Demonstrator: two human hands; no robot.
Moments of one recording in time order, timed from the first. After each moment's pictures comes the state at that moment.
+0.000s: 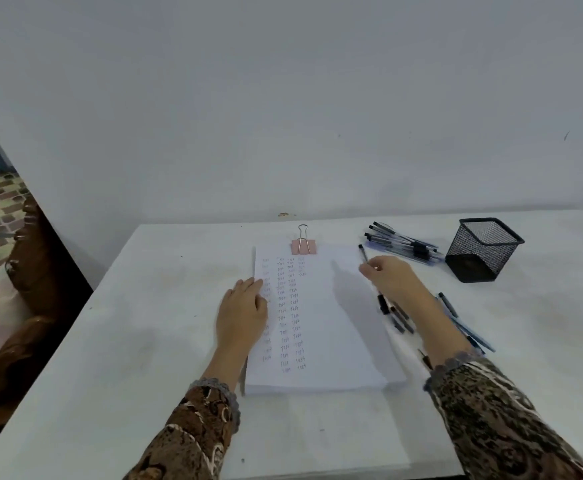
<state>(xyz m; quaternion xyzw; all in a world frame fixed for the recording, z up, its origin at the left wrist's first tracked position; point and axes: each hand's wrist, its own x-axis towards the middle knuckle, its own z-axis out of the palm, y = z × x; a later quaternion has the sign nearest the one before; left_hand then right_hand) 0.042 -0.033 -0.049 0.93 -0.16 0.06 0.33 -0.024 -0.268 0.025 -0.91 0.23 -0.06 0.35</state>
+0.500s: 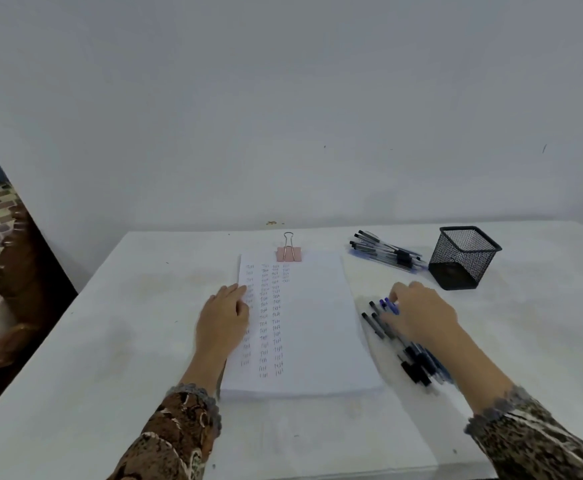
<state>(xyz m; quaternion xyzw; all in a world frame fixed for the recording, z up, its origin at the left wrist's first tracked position) 0.044 -0.033 -0.054 0.93 -0.15 0.07 0.32 -0.083 -0.303 0.011 -0.97 0.23 0.01 0.03</state>
